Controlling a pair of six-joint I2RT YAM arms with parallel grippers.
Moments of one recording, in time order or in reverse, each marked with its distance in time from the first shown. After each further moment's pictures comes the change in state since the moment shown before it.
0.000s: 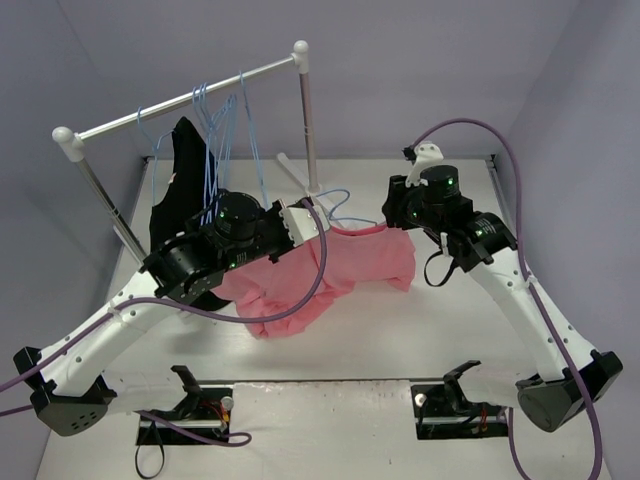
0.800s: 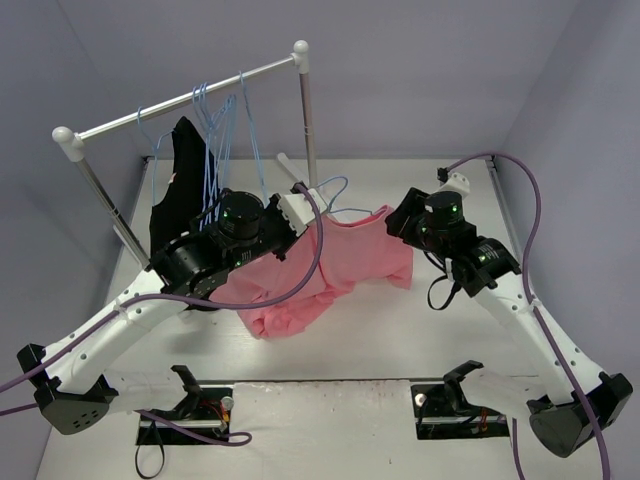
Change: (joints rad) left arm 0.000 0.011 -0.021 0.065 -0.052 -0.207; right arm 0.006 -0.153 -0.234 0.068 0.160 0.470
